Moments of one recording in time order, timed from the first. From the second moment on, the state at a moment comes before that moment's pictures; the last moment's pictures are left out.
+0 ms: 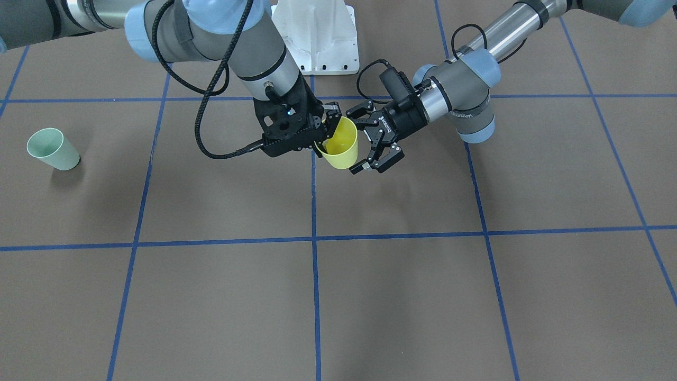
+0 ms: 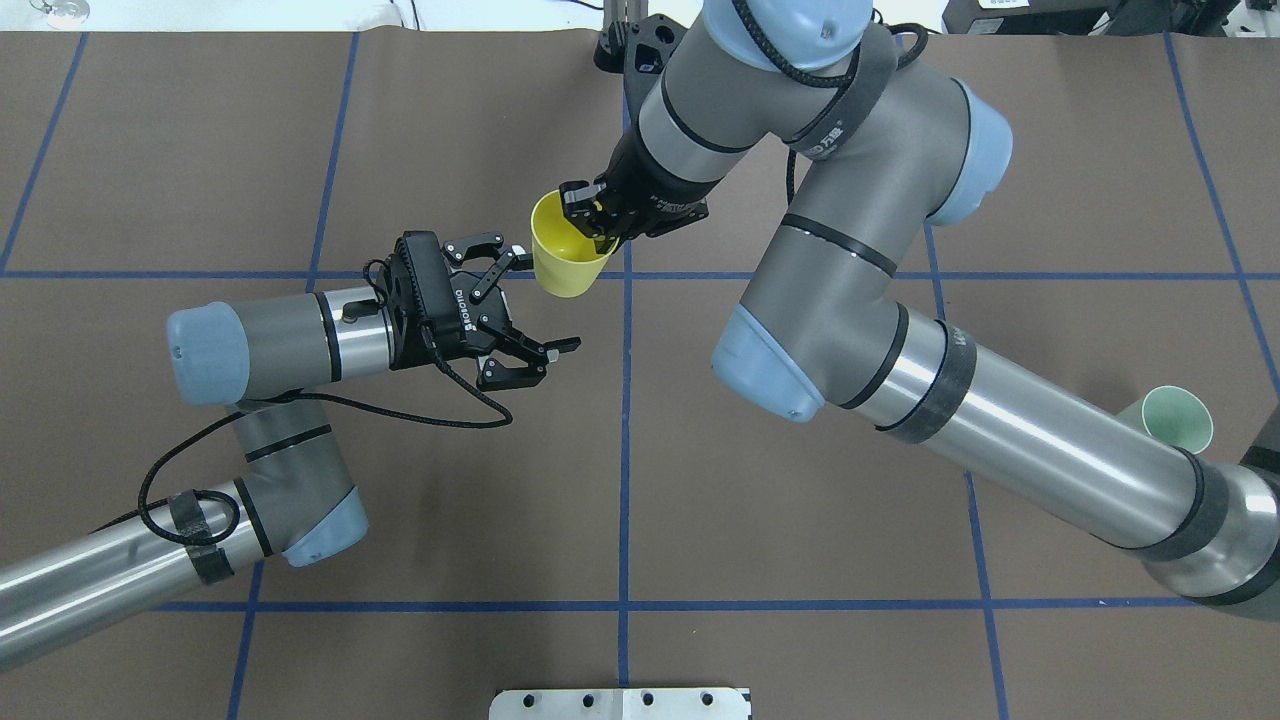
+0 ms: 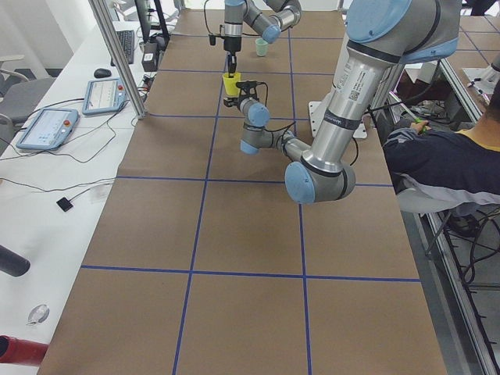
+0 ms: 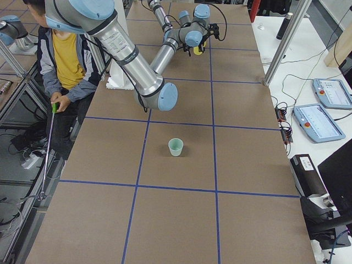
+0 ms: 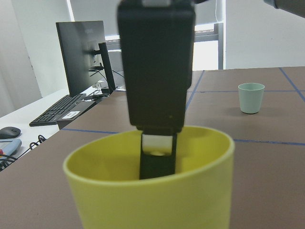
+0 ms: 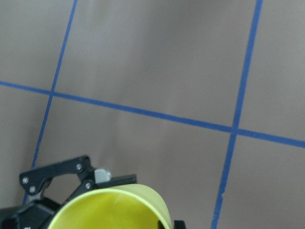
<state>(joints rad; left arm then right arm) -0.56 -2.08 -1.38 -3.17 -1.72 -0.20 0.73 -0.72 1.64 -1.44 2.12 1.05</state>
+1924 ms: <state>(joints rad) -1.30 -1.70 -1.69 -1.84 -2.12 0.04 1.16 -1.16 1.93 -1.70 2.16 0.75</state>
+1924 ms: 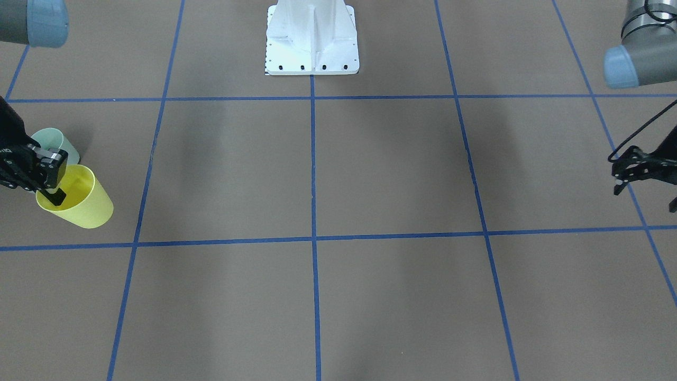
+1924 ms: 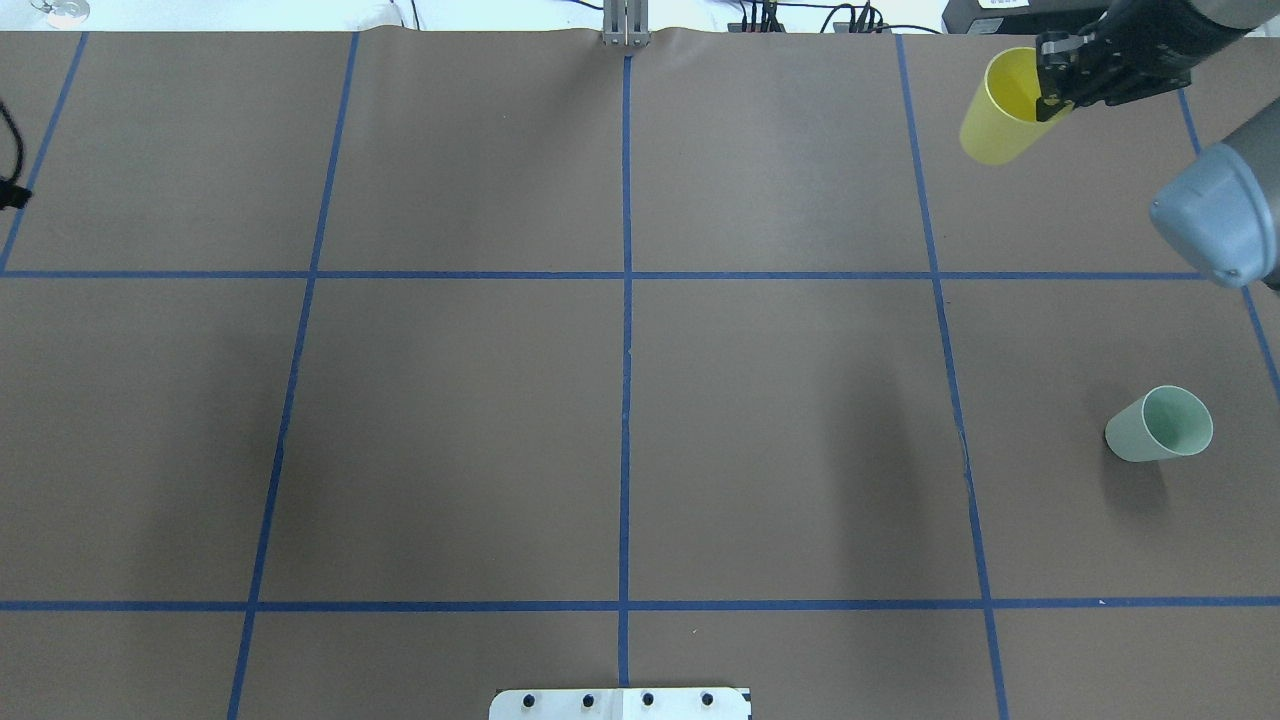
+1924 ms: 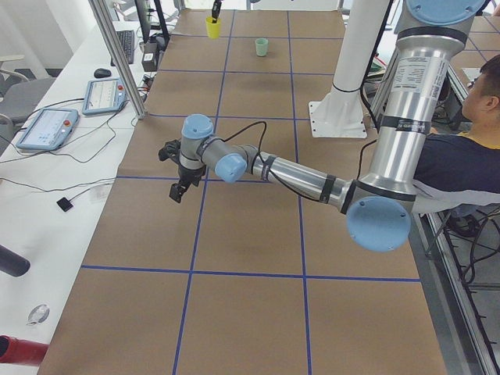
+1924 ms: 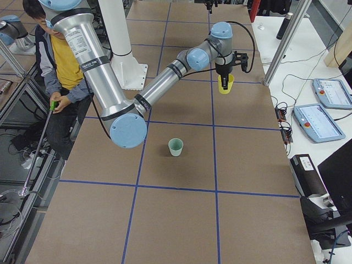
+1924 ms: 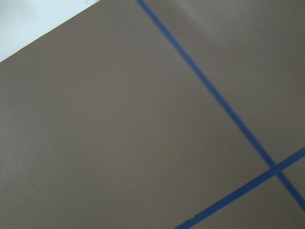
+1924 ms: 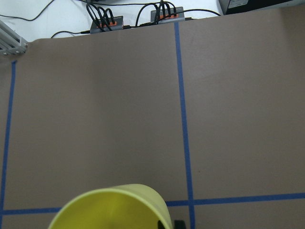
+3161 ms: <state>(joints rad) -1.52 -1.59 -1.87 -1.32 -2.20 0.19 1.24 -1.80 2.04 -1.31 2.31 0.42</state>
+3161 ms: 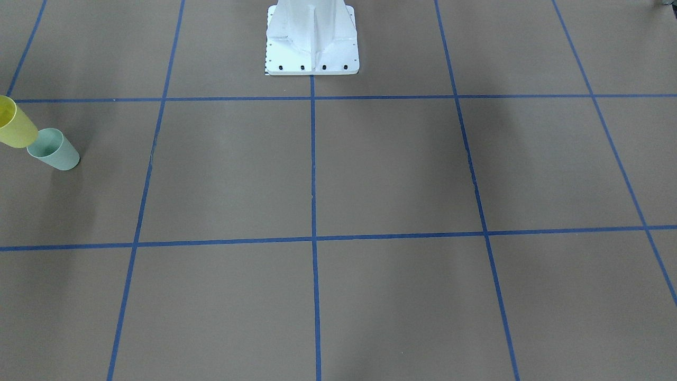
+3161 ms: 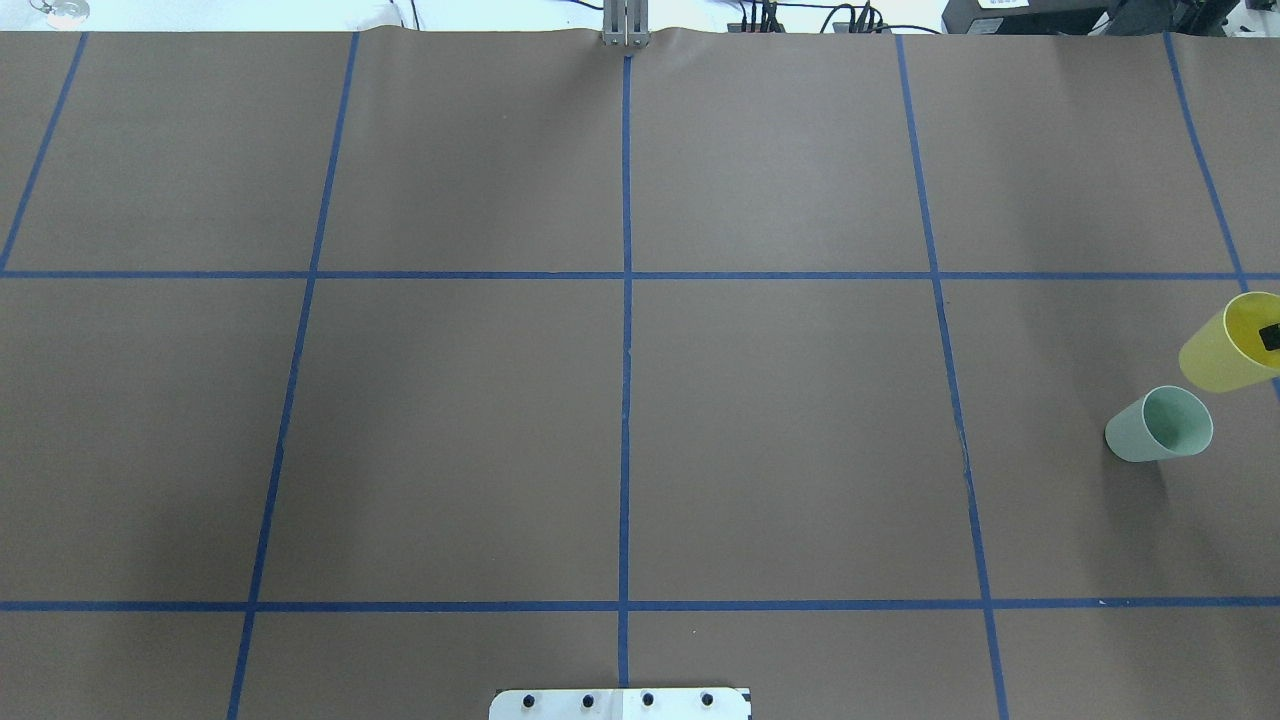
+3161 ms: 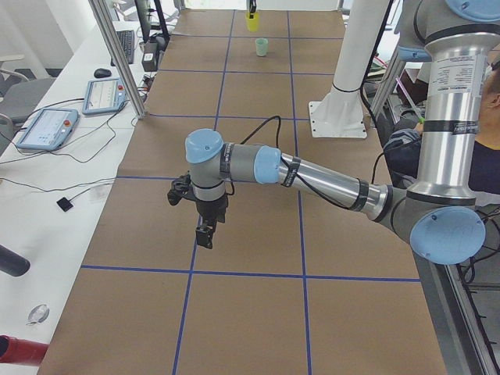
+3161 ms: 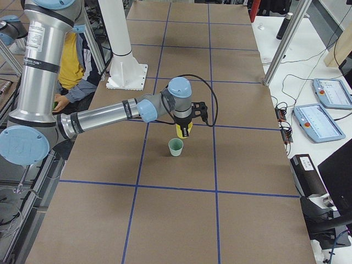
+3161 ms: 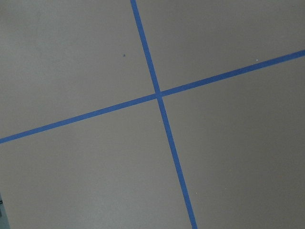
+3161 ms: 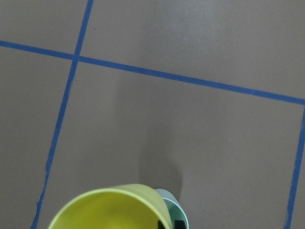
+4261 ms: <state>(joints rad) -1.52 -1.59 -1.88 -1.32 -2.20 0.19 1.11 -1.90 1.93 -1.02 2.26 0.63</state>
